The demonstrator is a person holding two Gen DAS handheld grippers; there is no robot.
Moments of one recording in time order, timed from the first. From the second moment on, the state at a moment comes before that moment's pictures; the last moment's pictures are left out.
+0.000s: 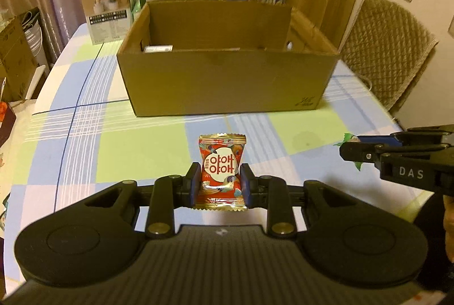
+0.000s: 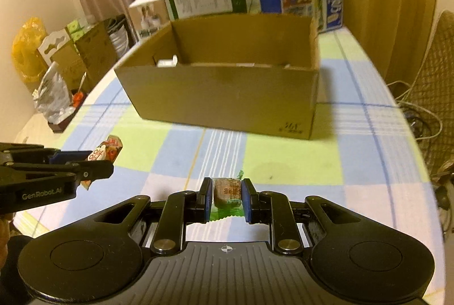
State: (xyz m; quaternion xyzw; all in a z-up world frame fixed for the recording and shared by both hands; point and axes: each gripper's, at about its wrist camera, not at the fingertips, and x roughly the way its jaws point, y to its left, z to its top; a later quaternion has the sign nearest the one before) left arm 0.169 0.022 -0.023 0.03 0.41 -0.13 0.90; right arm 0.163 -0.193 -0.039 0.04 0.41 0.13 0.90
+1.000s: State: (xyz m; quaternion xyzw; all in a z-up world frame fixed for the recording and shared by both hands) left arm 0.108 0.008 0.020 0.06 0.39 -0.14 0.91; right arm 0.100 -0.206 0.009 0.03 0.37 0.11 0.92
